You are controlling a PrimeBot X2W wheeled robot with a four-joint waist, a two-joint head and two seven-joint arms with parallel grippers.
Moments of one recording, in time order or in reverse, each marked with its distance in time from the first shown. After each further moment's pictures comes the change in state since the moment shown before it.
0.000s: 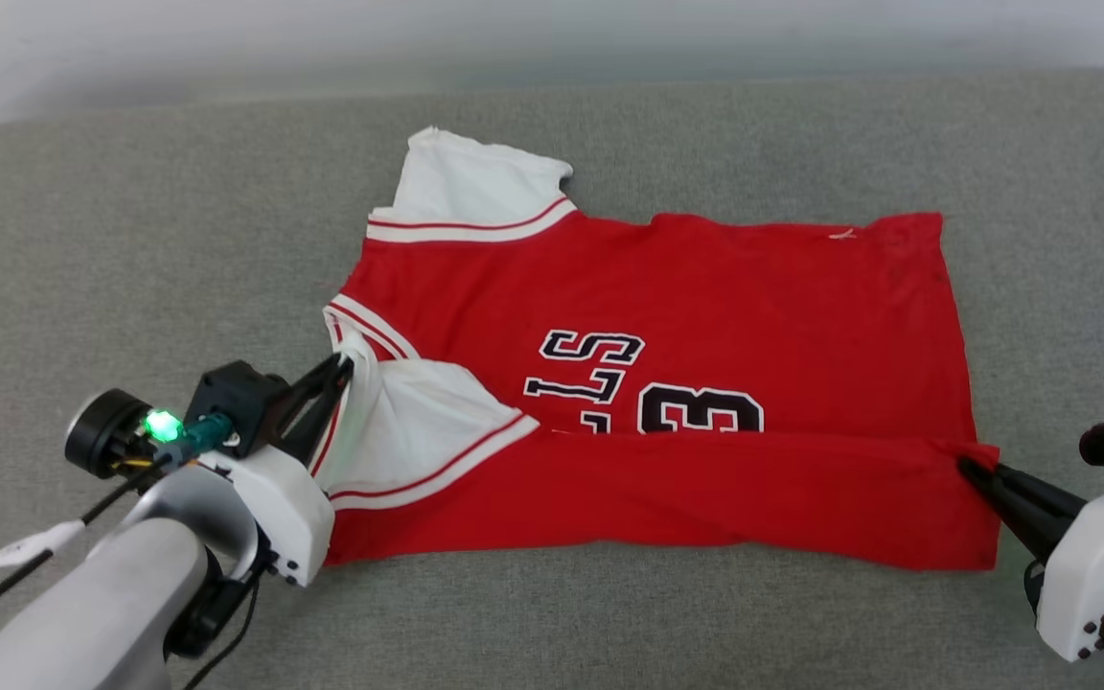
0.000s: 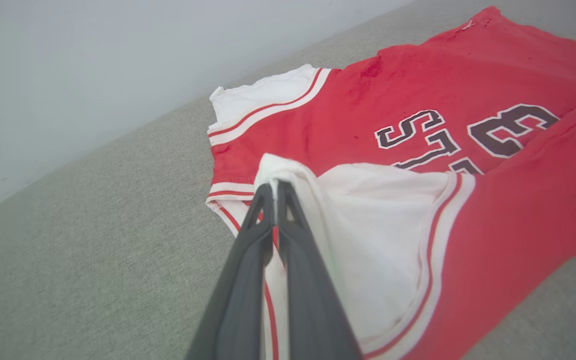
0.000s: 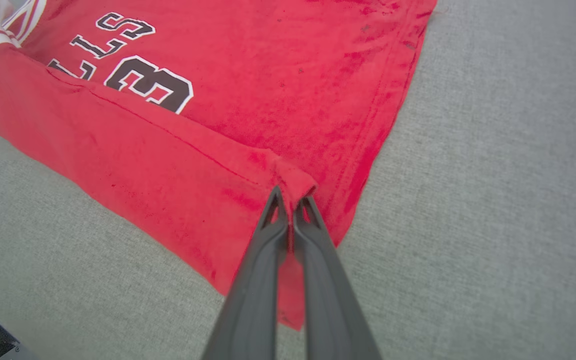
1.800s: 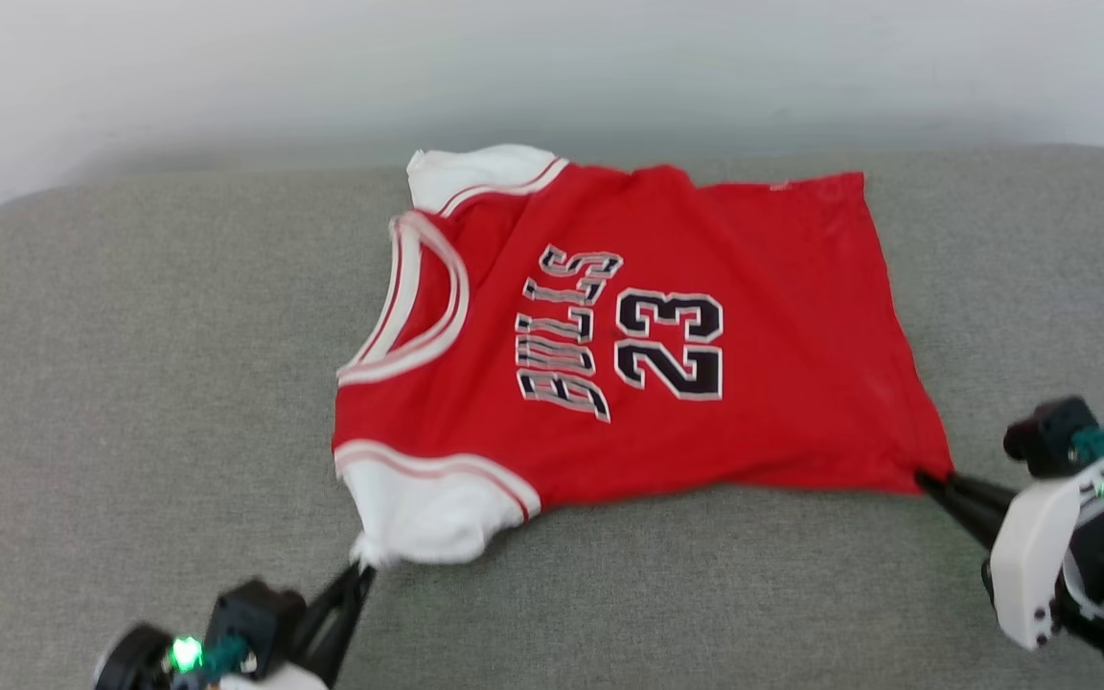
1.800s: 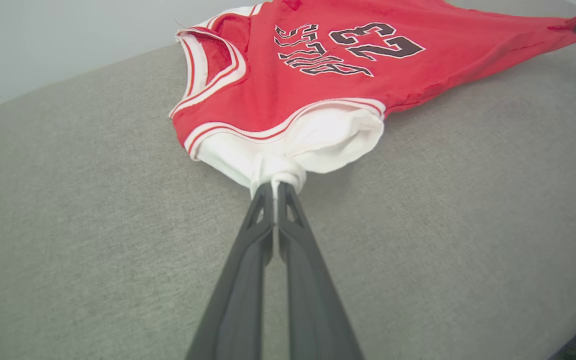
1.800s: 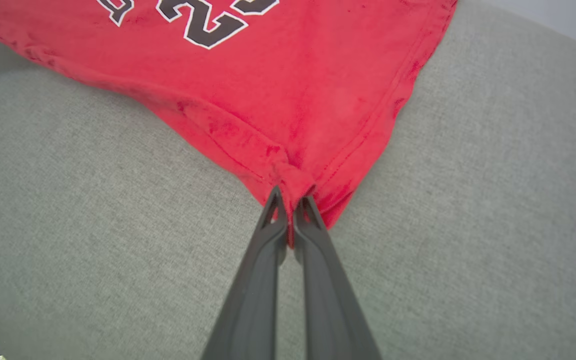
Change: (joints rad) left arm 0.305 0.050 0.000 -0.216 -0.037 0.169 -0.030; right arm -0.446 -0.029 0.642 0.365 0.201 0.000 -0.231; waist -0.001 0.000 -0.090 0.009
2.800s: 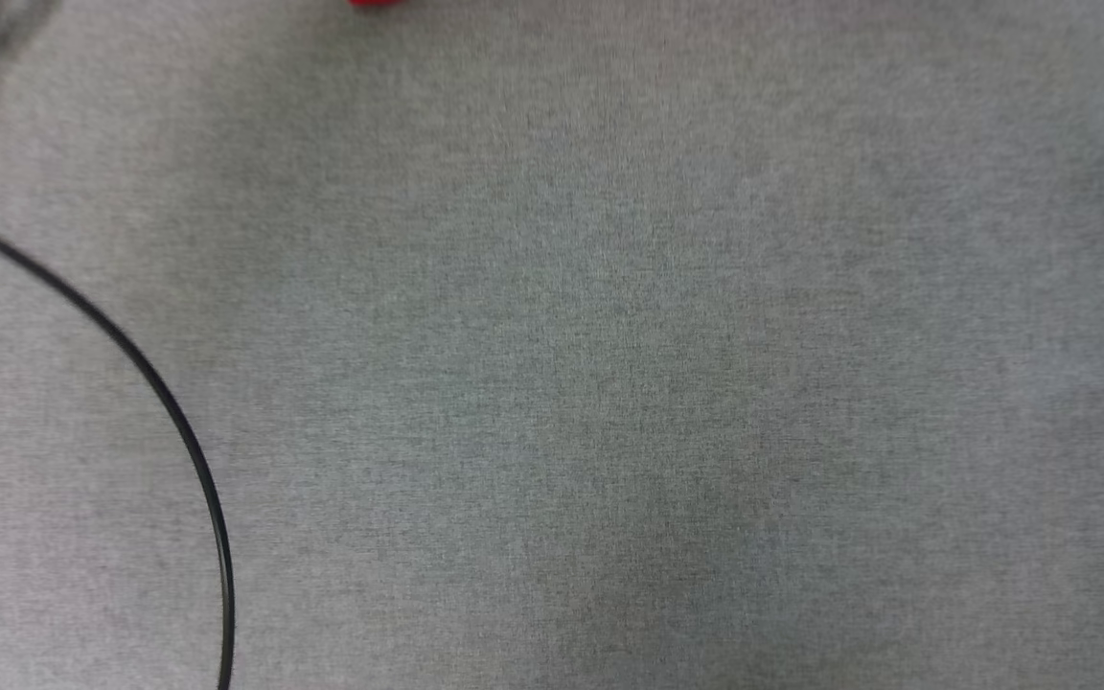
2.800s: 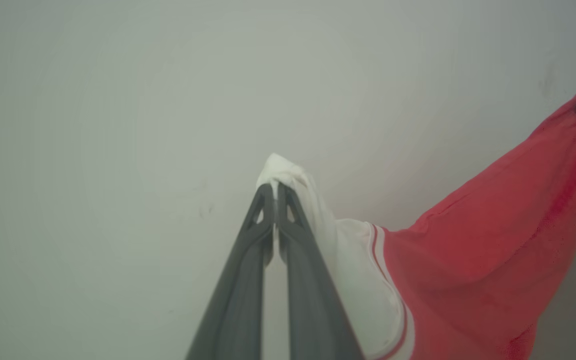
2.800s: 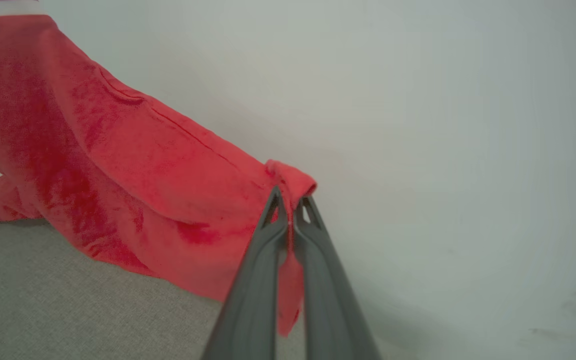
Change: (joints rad) left arm -1.366 -0.304 0.103 0.792 0.227 -0.404 -0.141; right arm -0.930 0.311 -0.251 0.357 -0.324 0.000 0.107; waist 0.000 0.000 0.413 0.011
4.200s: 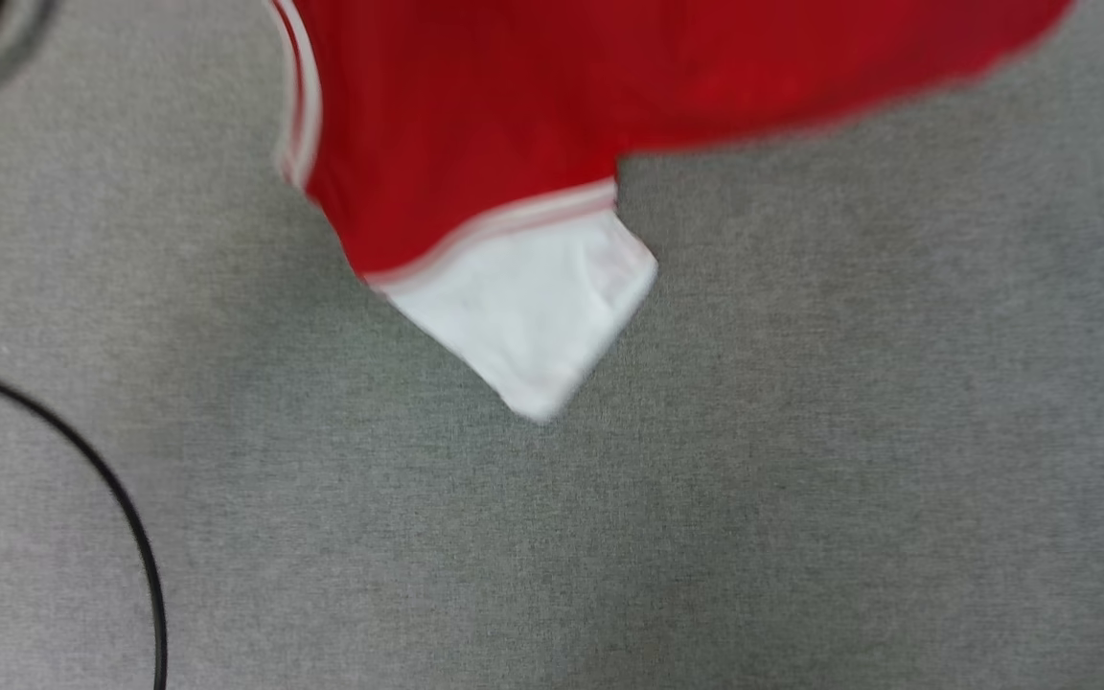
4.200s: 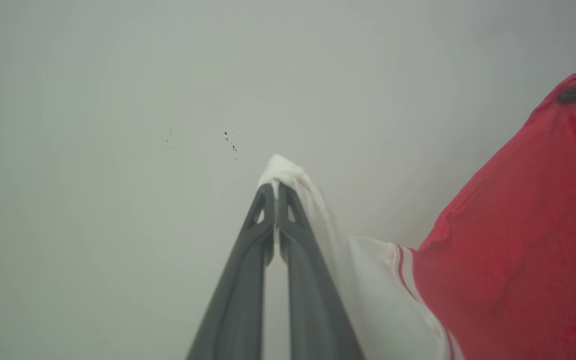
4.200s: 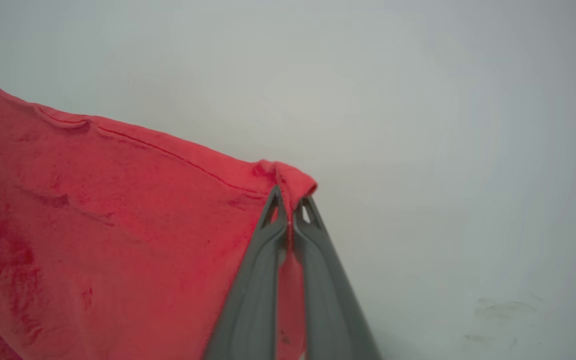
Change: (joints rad) left arm 0.174 0.152 0.100 -0.571 0.016 0.163 0.179; right arm 0.154 -0.194 -0.320 -0.448 0.051 0.000 0.275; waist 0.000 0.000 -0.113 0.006
